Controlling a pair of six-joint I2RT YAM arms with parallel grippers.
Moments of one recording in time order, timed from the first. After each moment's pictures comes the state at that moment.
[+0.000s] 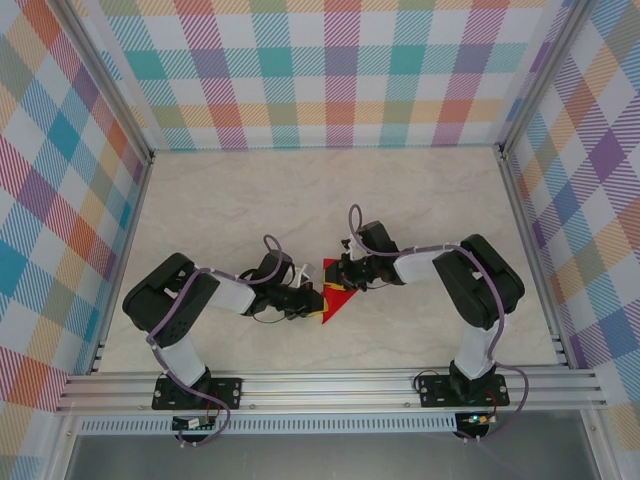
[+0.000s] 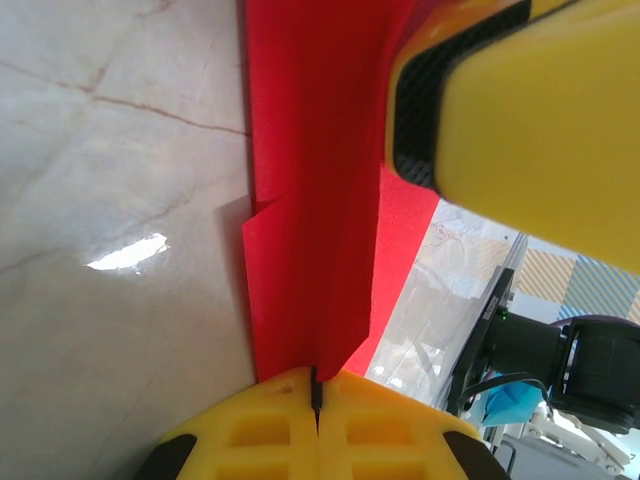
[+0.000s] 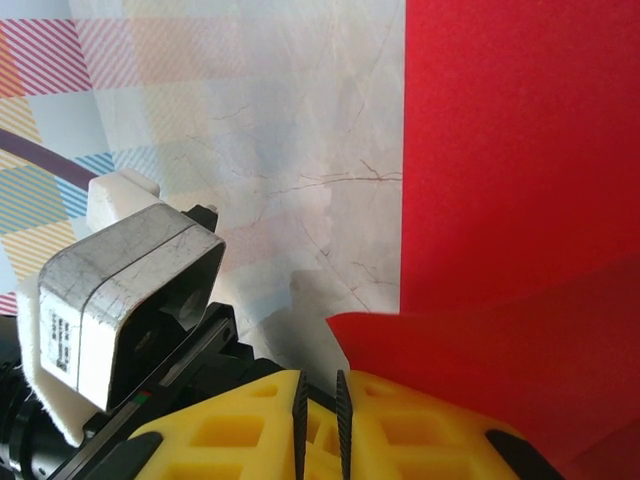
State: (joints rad) left arm -0.63 1.74 0.55 0.34 0.73 -0.90; right arm 0.60 1.84 0.83 0.13 -0.77 0.89
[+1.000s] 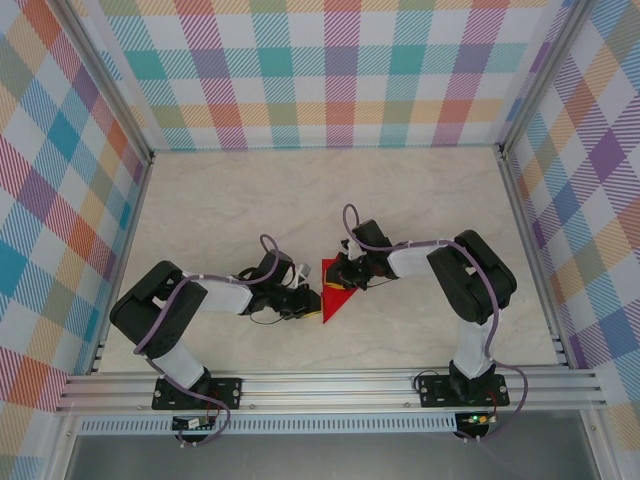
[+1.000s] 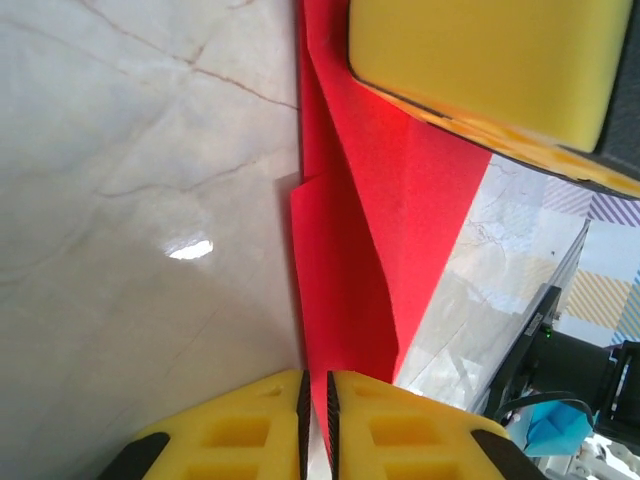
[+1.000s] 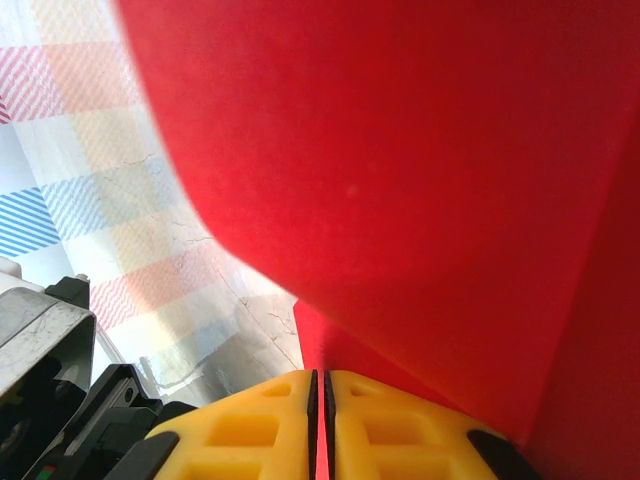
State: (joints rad) left arm -0.64 1.64 0.57 0.15 0.62 -0.86; right arm 0.60 1.89 0.90 -0.01 -0.66 0.86
